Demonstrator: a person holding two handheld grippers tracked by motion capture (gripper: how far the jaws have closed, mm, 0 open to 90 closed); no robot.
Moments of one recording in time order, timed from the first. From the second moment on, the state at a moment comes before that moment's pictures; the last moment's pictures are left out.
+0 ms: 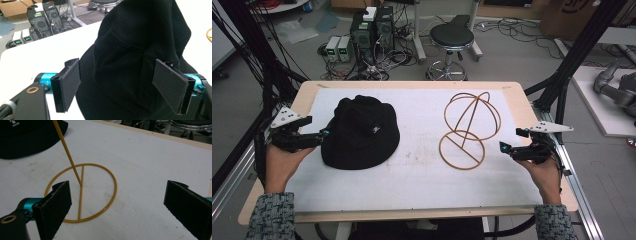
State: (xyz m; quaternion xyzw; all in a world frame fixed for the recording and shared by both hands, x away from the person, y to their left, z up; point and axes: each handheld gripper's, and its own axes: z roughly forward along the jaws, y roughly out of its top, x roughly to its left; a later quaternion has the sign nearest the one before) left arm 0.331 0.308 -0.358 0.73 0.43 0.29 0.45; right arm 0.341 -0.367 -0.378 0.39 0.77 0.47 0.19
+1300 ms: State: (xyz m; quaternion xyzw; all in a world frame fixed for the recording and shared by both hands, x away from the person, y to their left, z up) left arm 0.338 0.299 -0.340 0.72 0.42 0.28 0.48; right arm 0.331 -0.366 -0.380 0.39 0.77 0.47 0.20
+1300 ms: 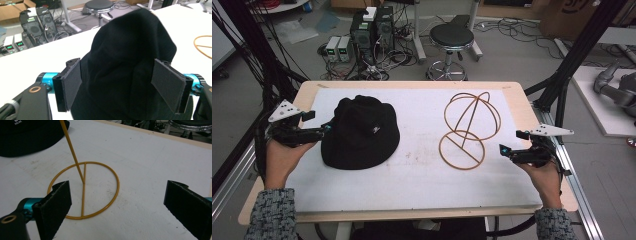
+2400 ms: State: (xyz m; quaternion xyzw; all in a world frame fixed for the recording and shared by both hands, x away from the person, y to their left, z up) left arm 0.390 0.241 -0.326 0.73 0.38 0.28 0.50; right arm 0.323 -0.358 -0.388 0.39 0.78 0.46 0.19
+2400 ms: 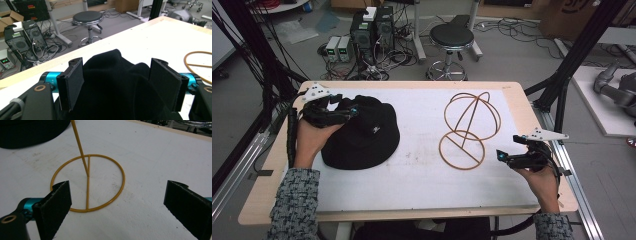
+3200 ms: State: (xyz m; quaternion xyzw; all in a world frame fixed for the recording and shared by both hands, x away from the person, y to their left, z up) left arm 0.402 0.235 -0.329 0.74 0.38 0.26 0.49; right arm 0.323 -0.358 -0.387 0.38 0.78 0.46 0.19
